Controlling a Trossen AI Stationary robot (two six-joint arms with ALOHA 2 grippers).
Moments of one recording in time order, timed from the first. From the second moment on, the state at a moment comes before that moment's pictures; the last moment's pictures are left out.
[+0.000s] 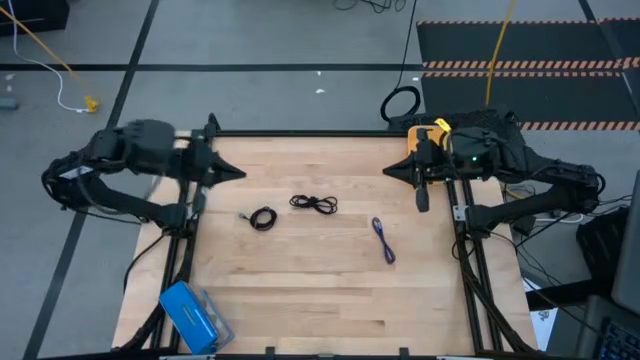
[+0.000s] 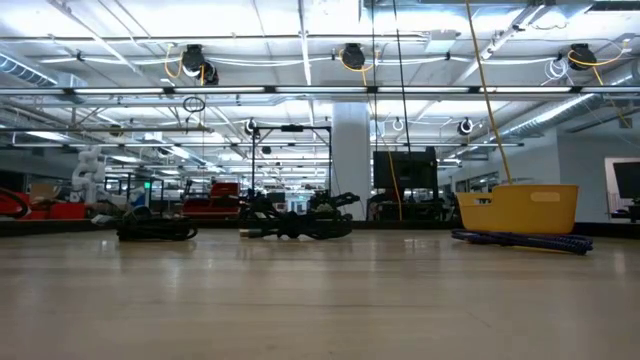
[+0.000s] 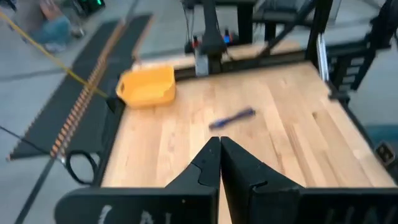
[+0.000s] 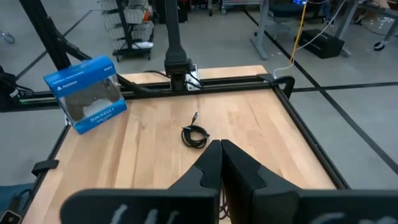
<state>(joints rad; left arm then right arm) 0.01 1.01 1.53 -0.97 -0.01 0.16 -0.07 0.99 1.25 -0.61 0.02 0.04</state>
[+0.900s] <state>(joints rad) -0.05 1.08 1.52 -0.93 -0.14 0.17 -0.07 1.00 1.19 -0.46 0.03 0.02</state>
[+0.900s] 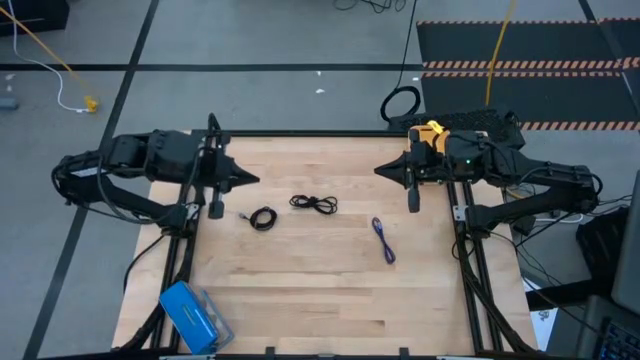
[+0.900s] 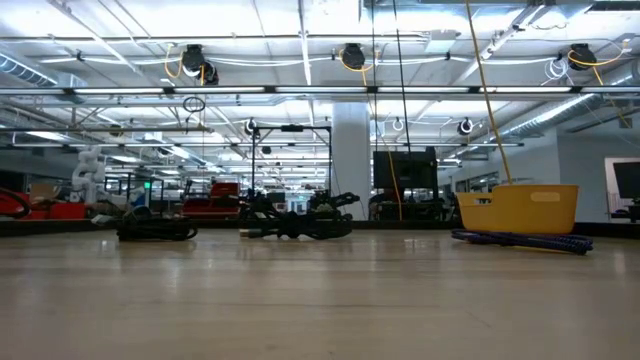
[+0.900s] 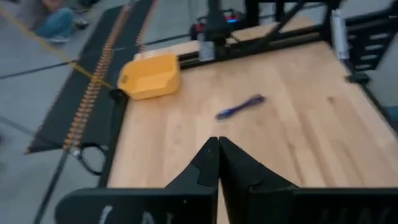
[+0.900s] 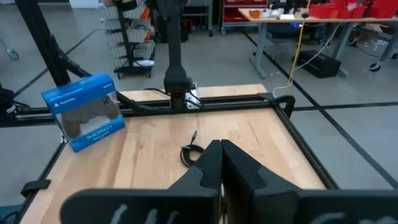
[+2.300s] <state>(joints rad) 0.04 1.54 1.74 -1.57 0.03 0.02 -0.06 1.00 0.86 -0.21 0.02 0.04</state>
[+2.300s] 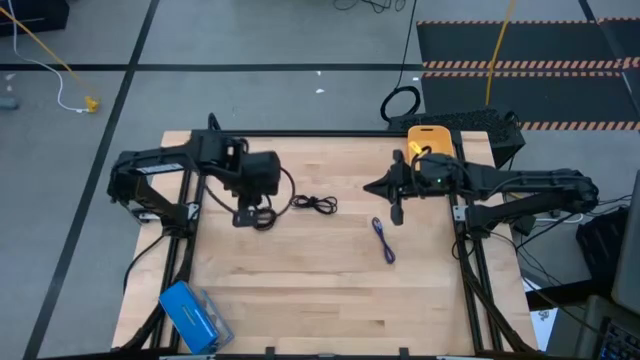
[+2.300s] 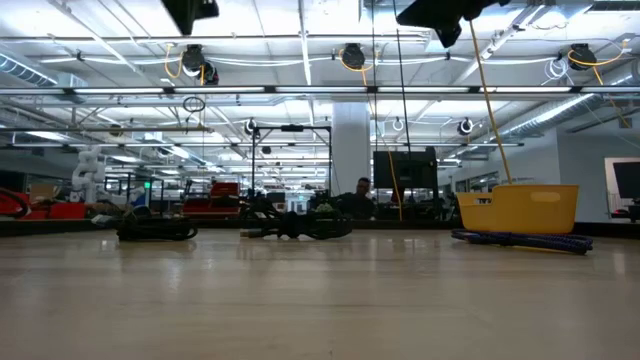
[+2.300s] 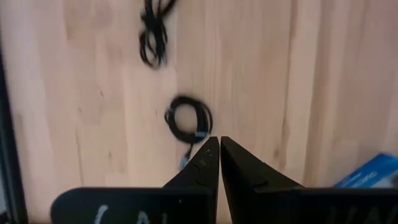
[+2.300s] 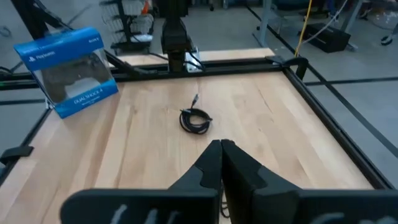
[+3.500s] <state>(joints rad) 0.02 1.53 1.00 -0.96 0.00 -0.09 0.00 1.00 0.82 -0.17 0.02 0.09</state>
